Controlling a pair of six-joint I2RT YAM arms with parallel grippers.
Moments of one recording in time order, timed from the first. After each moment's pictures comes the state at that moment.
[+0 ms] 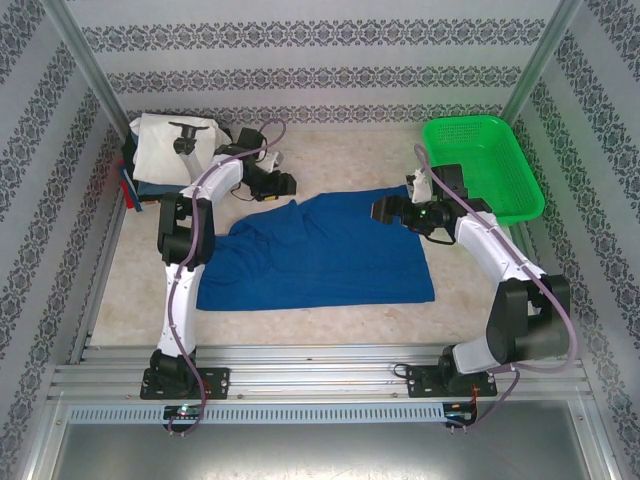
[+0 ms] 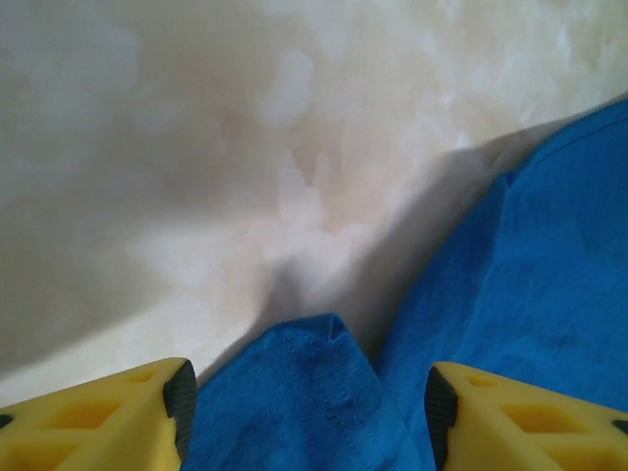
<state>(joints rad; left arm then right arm) -0.18 2.38 2.04 -0.84 0.52 -0.22 0.09 1.46 1.05 -0.54 -0.56 0.32</state>
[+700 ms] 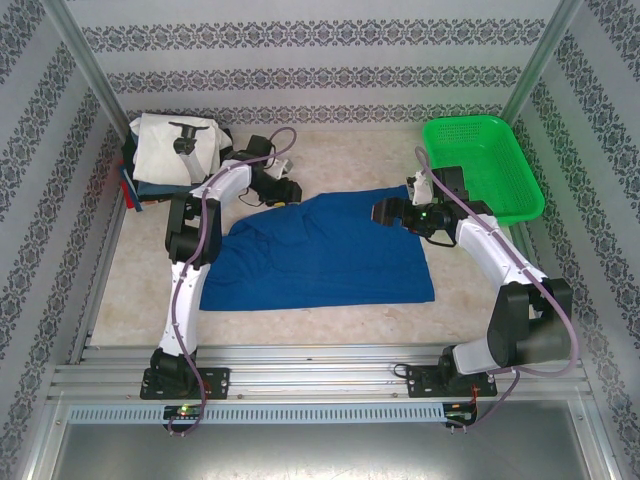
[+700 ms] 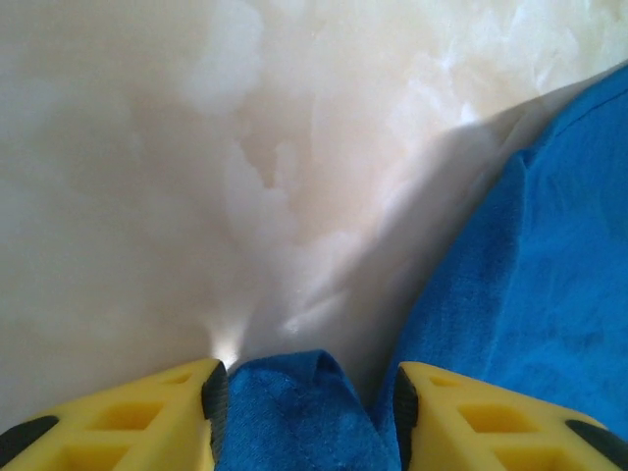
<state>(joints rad) -0.22 2.44 2.04 -0.80 0.54 -0.19 0.09 1.44 1.04 -0.54 -0.56 0.32</state>
